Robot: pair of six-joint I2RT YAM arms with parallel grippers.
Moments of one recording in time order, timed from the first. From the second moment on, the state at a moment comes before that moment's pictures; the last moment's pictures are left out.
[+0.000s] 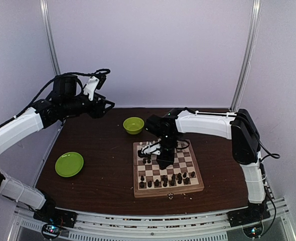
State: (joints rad) left arm -0.54 1.30 1.20 -0.26 0.16 0.12; right arm 0.89 2.17 1.83 -1.15 -0.13 -0.52
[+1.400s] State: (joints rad) left arm -0.54 1.32 1.20 -0.26 0.18 0.12; right arm 0.97 2.19 1.83 -1.18 -0.22 -0.57
